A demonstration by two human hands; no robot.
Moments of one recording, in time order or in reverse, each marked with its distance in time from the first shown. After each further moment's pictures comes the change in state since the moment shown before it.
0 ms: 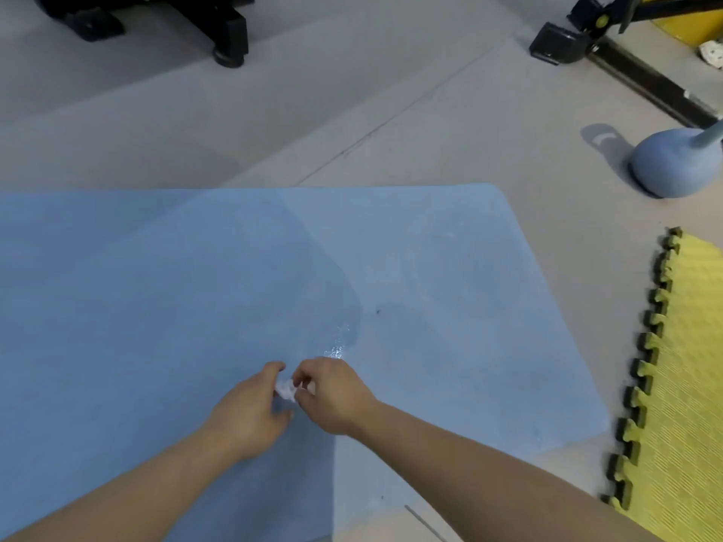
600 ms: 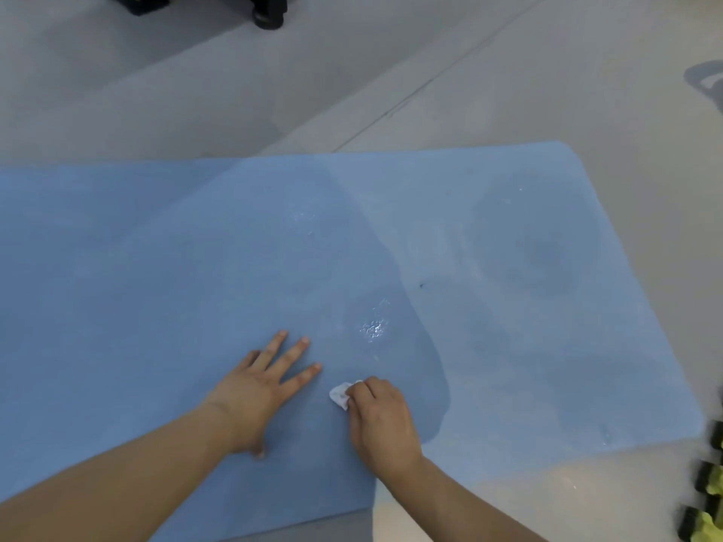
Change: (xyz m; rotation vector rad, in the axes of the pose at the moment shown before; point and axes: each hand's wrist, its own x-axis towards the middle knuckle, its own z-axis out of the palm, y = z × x) left_hand -0.015 -0.037 -0.008 0.873 -0.324 0.166; right_hand -0.039 0.057 0.097 -0.184 0.422 -0.089
